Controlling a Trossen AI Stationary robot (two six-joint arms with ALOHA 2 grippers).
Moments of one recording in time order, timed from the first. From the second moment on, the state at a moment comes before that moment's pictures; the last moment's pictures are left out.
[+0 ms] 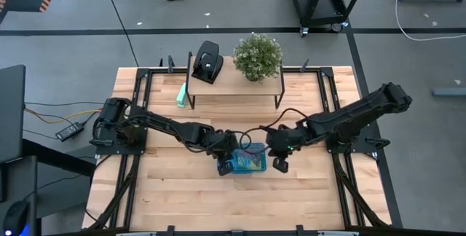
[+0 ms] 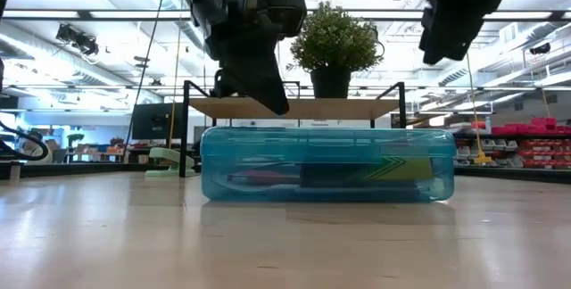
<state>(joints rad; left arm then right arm) -0.20 1.79 1.22 -0.37 0.01 -0.51 0.29 1.35 0.97 -0.62 0.04 0.63</state>
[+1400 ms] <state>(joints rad) -0.19 1.89 1.22 -0.03 -0.01 -0.47 0.30 0.94 0.97 -0.58 0.11 0.71</state>
